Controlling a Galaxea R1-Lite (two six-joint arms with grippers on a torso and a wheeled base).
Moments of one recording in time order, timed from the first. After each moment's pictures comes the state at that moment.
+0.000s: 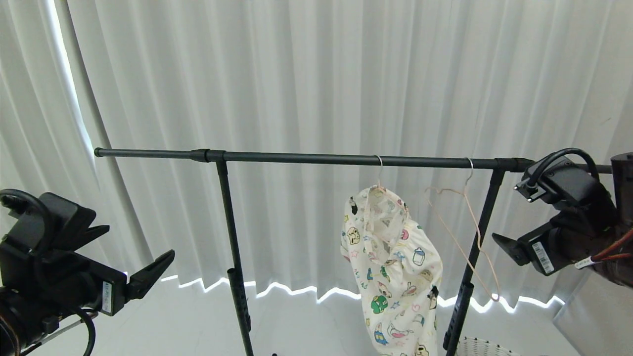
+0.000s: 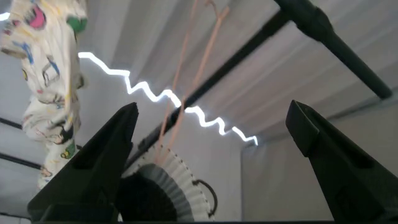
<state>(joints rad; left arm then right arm) -0.06 1.15 -0.33 -0.53 -0.07 0.38 0.61 1.33 -0.77 -0.09 -0.54 -0.25</state>
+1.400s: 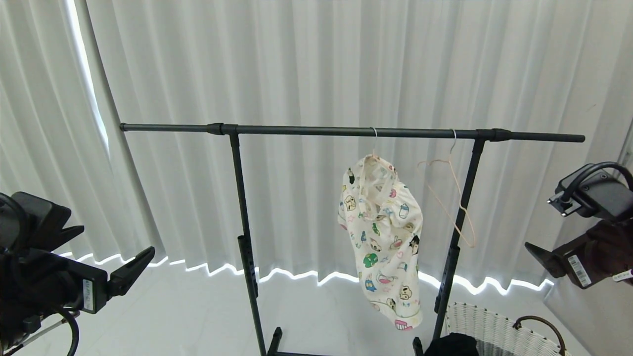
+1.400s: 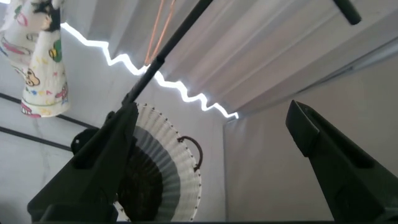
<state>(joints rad) 0.03 1.11 -0.33 -0.53 -0.07 0.38 0.54 1.23 -0.69 -0.10 -0.56 -0.34</state>
